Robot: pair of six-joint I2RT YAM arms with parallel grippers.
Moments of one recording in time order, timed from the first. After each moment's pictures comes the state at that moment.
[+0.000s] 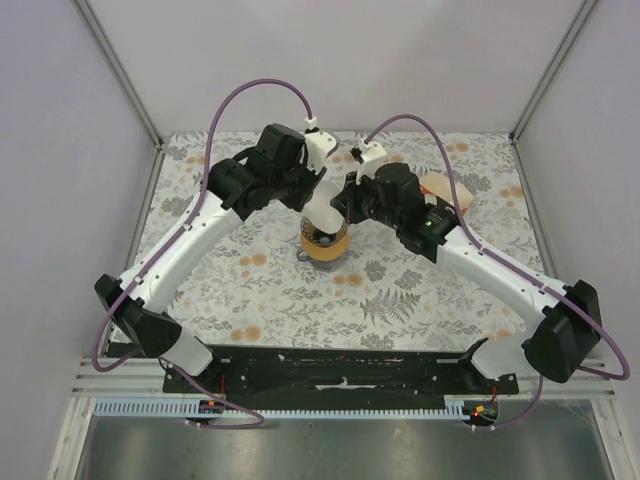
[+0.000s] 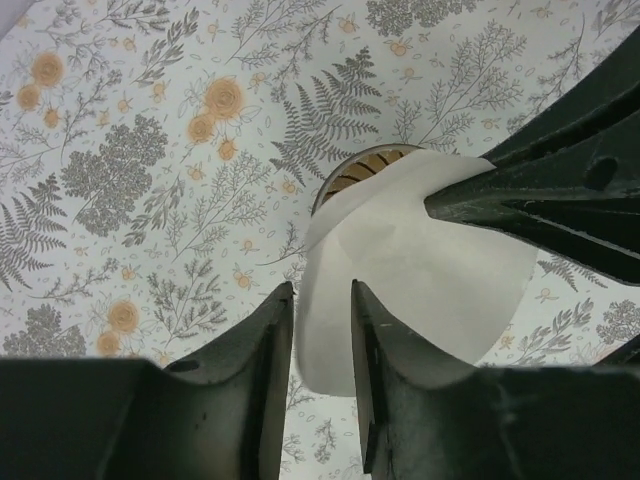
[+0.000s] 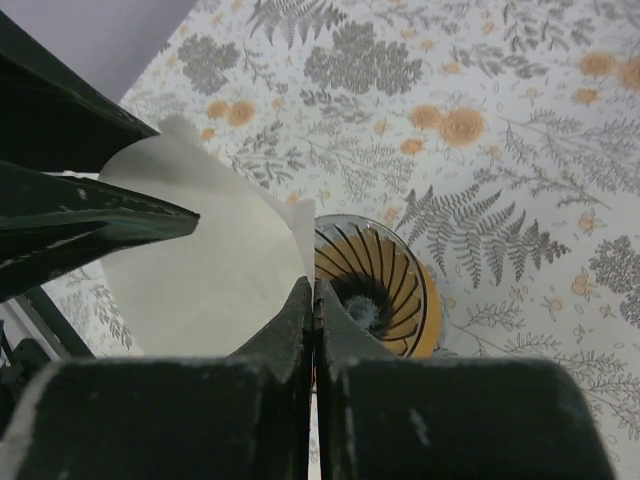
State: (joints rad) left arm -0.69 1.55 1.76 -0.94 -0.09 0.14; right arm 0.72 1.37 1.19 -0.11 -0.02 0.30
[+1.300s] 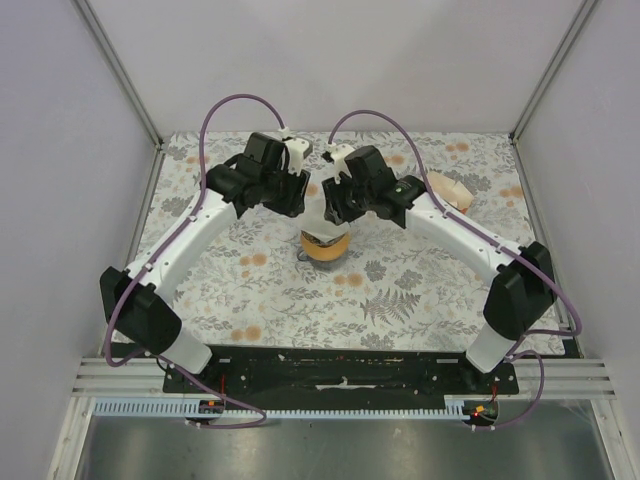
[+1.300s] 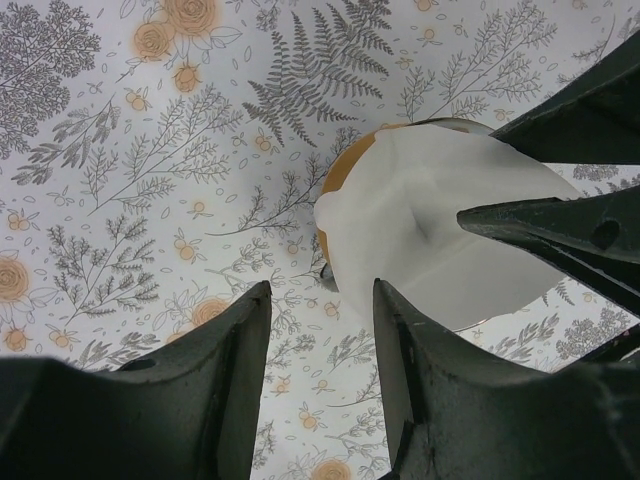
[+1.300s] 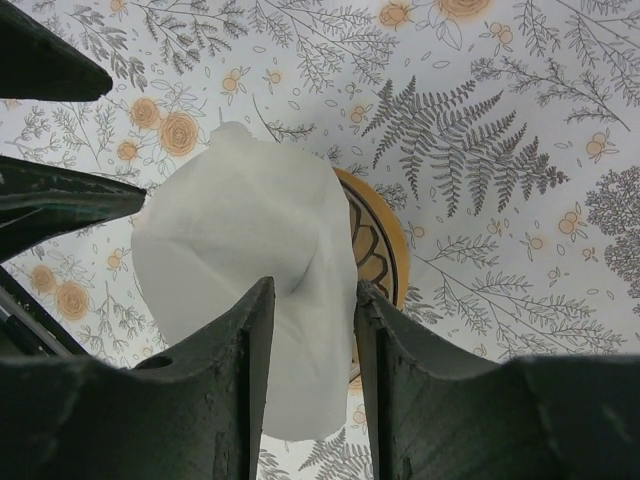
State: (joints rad) left arm -0.52 1.55 1.53 -0.80 0.09 -0.02; right arm 0.67 1.68 1.50 -0.53 -0.12 0.16
